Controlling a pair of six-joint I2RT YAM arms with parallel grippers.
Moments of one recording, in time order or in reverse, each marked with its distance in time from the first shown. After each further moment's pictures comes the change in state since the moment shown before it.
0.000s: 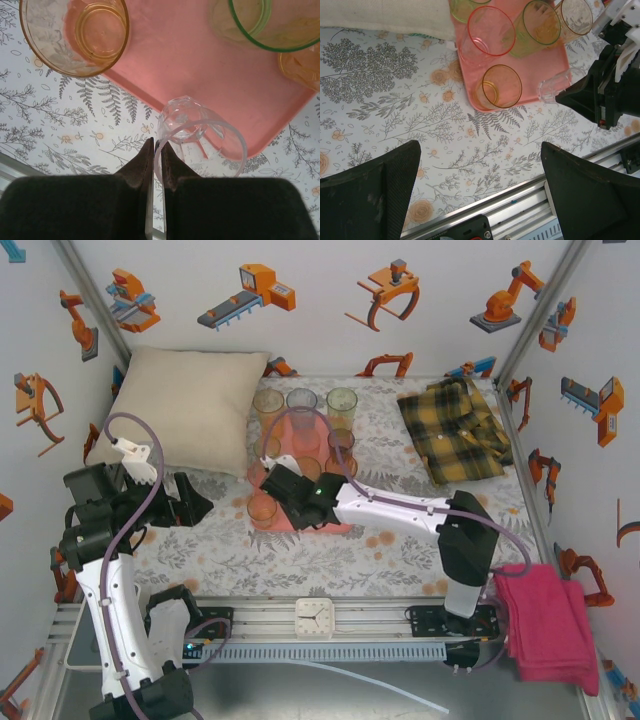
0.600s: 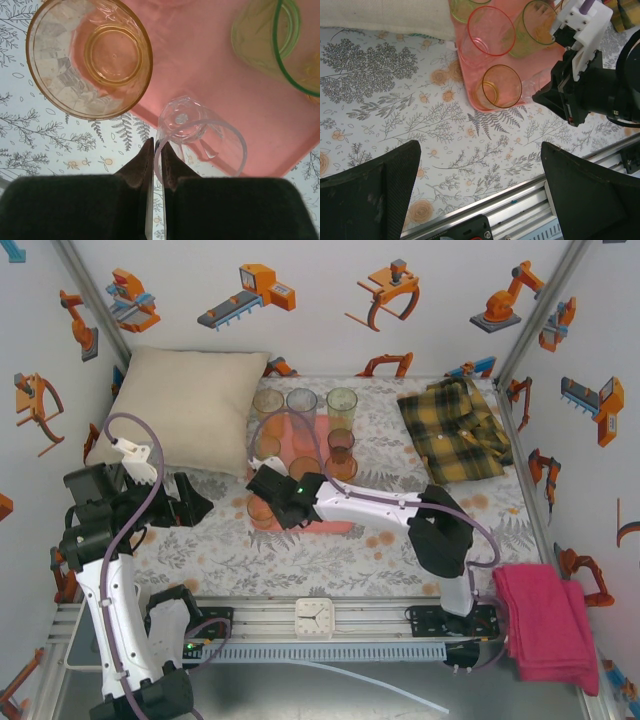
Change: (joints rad) left arm 0.000 -0.004 -0.001 0.000 0.000 0.000; right arm 0.000 0.144 0.098 0.019 -0.010 -0.004
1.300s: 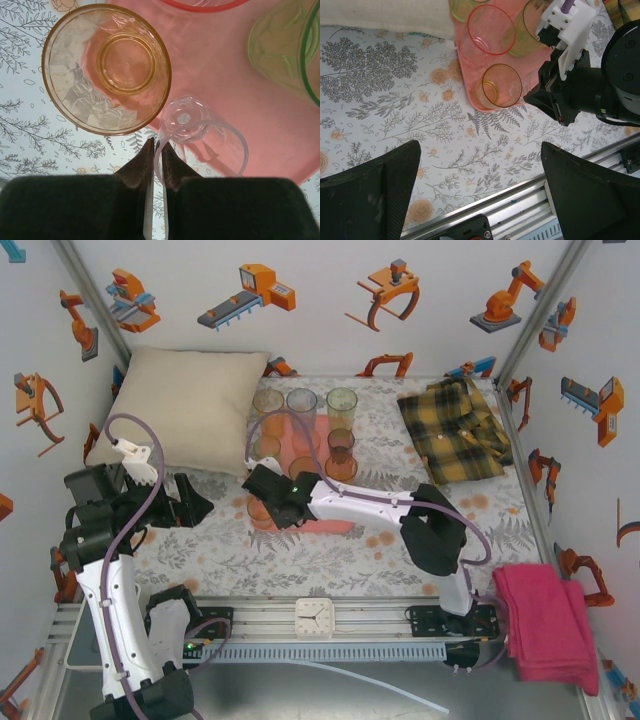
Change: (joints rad) left arm 0.000 -0.002 -0.006 0.000 0.000 0.000; right arm 0.000 0.041 0.039 0.006 -0.028 0.000
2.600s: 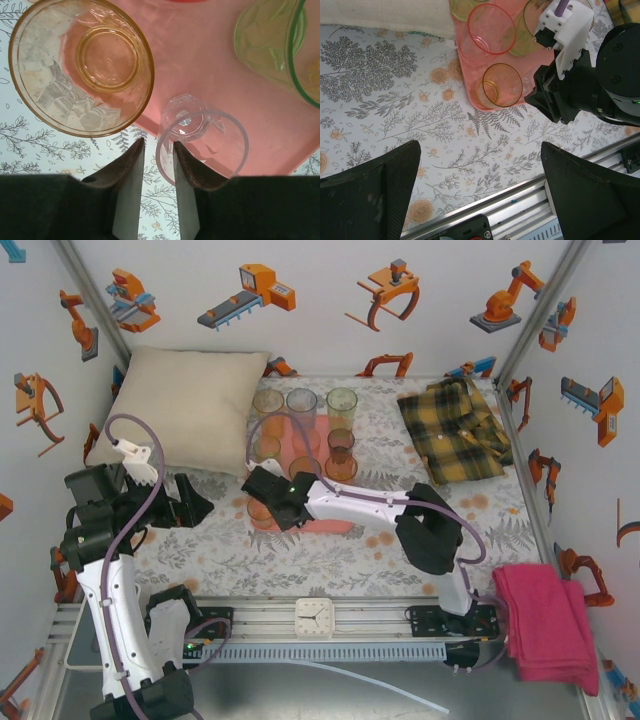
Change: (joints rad) left arm 0.000 0.000 -0.005 0.003 0.000 0.000; right arm 0.000 0.021 0.026 -0.054 0.044 -0.011
